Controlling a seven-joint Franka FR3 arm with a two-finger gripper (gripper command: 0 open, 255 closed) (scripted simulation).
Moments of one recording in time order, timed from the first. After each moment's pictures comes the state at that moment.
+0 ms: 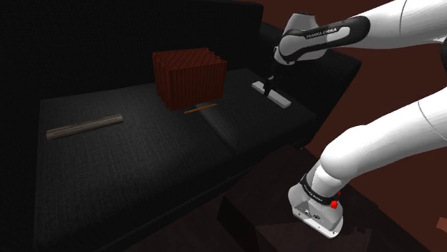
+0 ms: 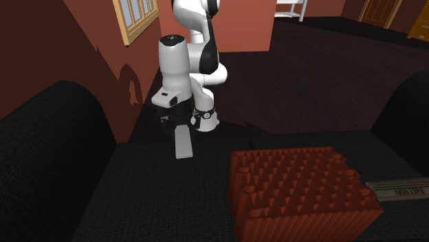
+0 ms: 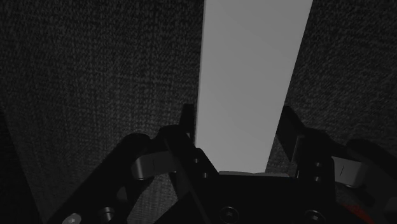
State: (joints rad) arm -0.14 -0.41 -0.25 -2.50 -0.11 2.17 -0.31
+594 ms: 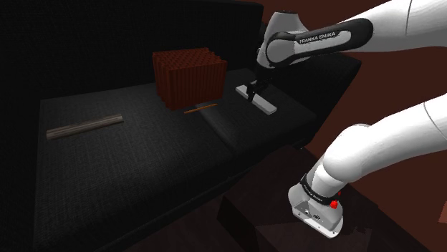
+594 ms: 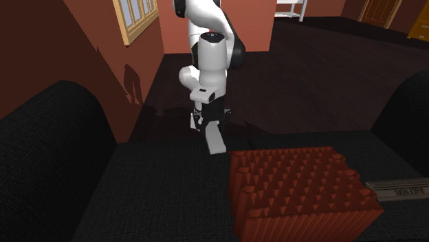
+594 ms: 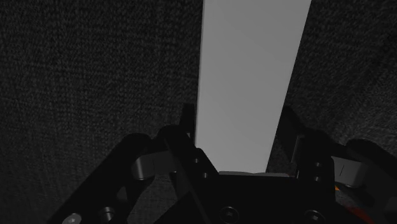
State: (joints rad) arm -0.05 -0.46 -0.08 -2.54 -0.06 2.16 -0.08
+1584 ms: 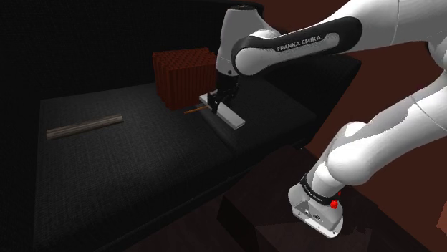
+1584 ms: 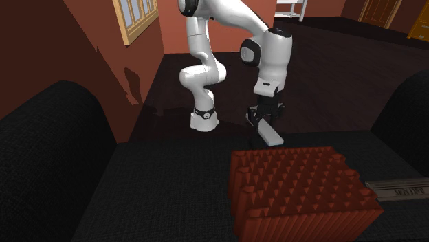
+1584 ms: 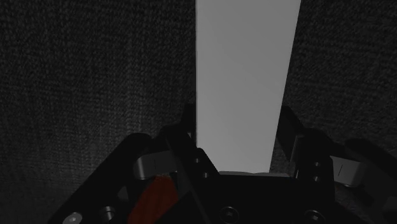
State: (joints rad) arm 0.11 -0.33 0.21 -2.40 0.03 2.14 0.30
